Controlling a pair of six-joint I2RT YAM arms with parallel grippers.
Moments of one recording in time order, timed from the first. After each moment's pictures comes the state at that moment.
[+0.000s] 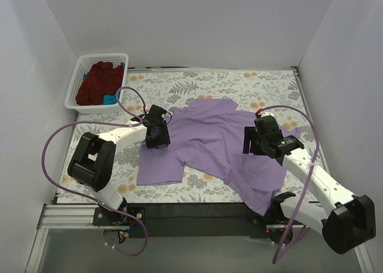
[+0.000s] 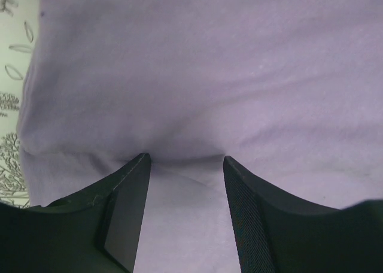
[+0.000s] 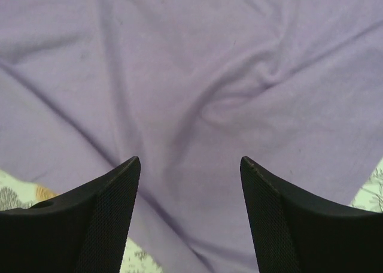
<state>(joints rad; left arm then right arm) -0.46 1.66 0.97 -0.46 -0.13 -0.62 0.46 1.01 0.75 -0.68 0.17 0.41</state>
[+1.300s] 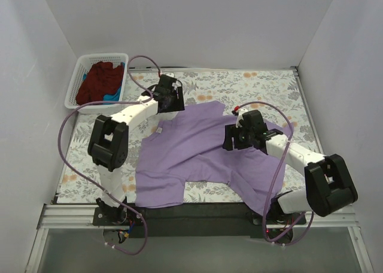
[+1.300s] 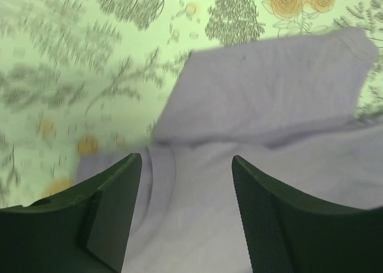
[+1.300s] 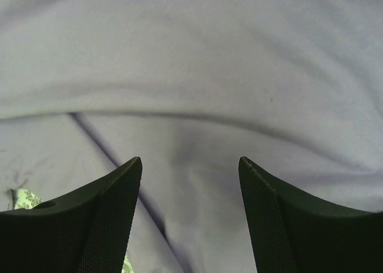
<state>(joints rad) -0.46 1.86 1.44 -0.42 -0.12 -0.50 0.43 1.39 0.74 -0.24 -0.21 0.24</state>
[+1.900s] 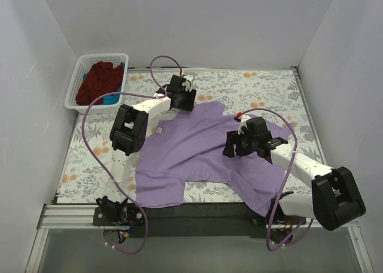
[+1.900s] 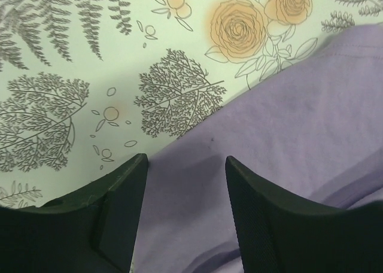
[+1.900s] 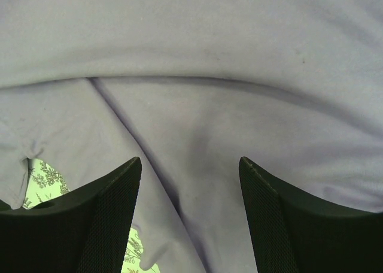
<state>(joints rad) -0.45 2.28 1.74 -0.23 0.07 -0.12 0.45 1.24 0.62 -0.22 -0.28 0.25</state>
